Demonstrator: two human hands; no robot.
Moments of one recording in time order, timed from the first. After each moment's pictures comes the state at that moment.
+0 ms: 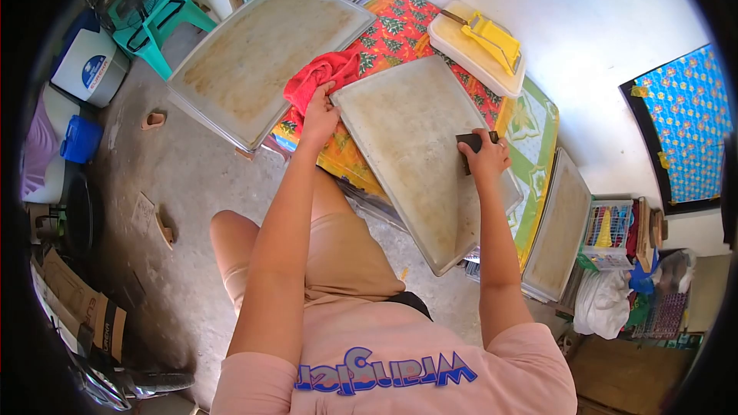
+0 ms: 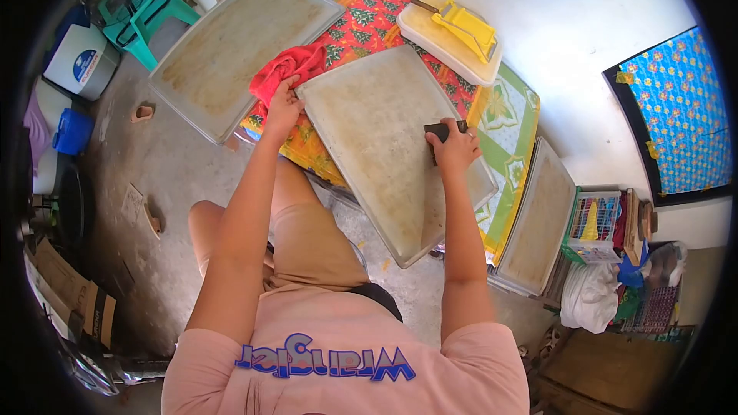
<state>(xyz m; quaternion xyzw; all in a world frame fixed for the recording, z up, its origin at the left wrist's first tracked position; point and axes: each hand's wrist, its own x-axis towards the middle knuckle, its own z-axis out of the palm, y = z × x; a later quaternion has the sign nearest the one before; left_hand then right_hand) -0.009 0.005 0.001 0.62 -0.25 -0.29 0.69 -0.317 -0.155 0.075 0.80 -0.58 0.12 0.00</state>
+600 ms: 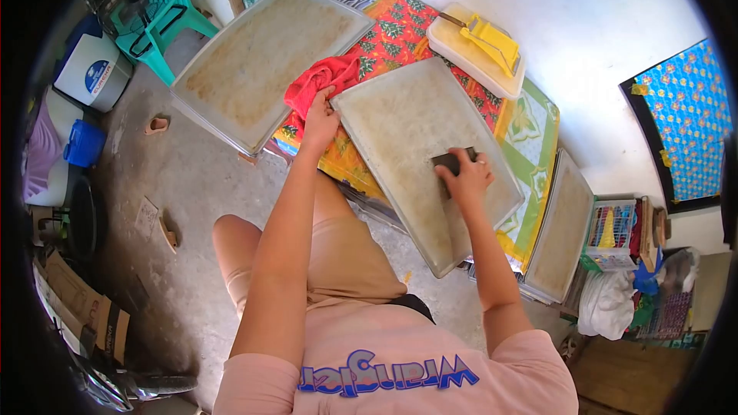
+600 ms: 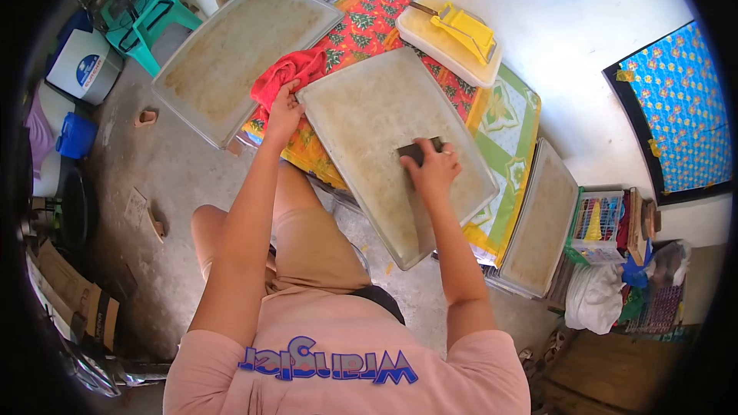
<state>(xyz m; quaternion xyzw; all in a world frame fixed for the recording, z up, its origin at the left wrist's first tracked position) -0.011 0.008 0.004 0.63 -0.25 -0.27 0.68 -0.322 -0.098 0.064 0.86 -0.49 0.14 -0.05</state>
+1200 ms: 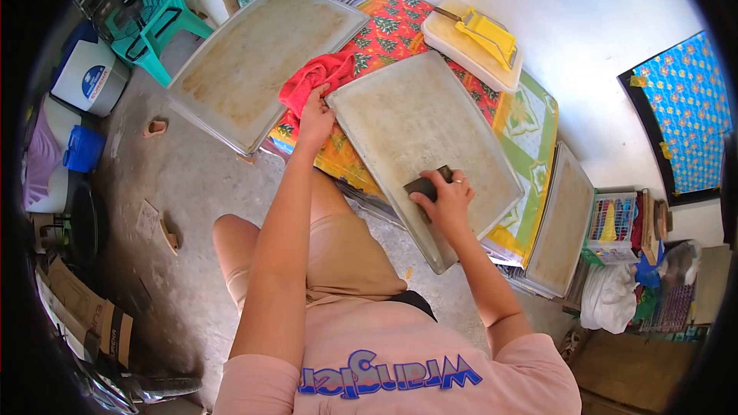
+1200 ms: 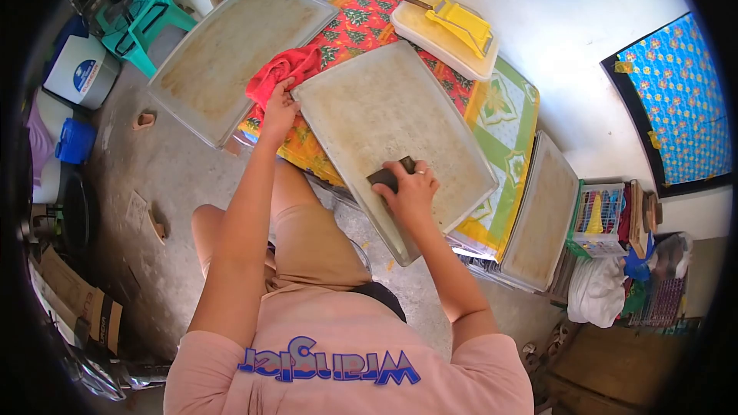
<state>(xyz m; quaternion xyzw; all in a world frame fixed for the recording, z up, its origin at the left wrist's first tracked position) -0.007 0.005 -0.004 0.62 -0.25 -0.28 0.69 -0.330 -0.037 0.074 0.89 -0.44 0.10 -0.12</state>
